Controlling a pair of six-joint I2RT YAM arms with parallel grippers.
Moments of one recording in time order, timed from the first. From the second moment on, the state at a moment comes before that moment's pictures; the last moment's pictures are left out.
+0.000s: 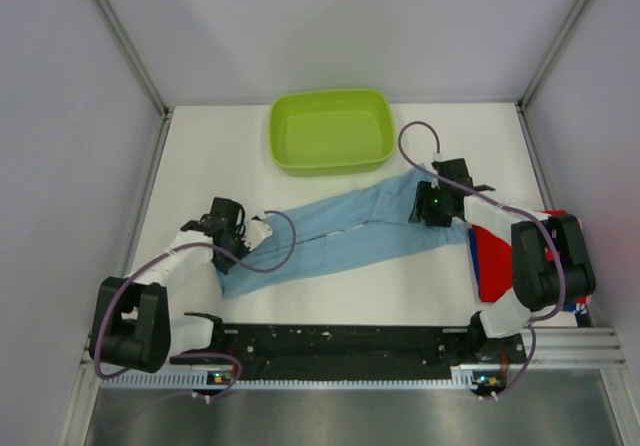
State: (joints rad) left arm -0.19 1.25 0.60 -0.62 -0.04 0.72; right arm 0.20 1.57 0.85 -0.30 -0.12 0.37
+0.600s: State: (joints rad) left arm -0.05 1.30 0.97 -0.78 0.01 0.65; right arm 0.63 1.25 0.85 -0.18 -0.22 0.00
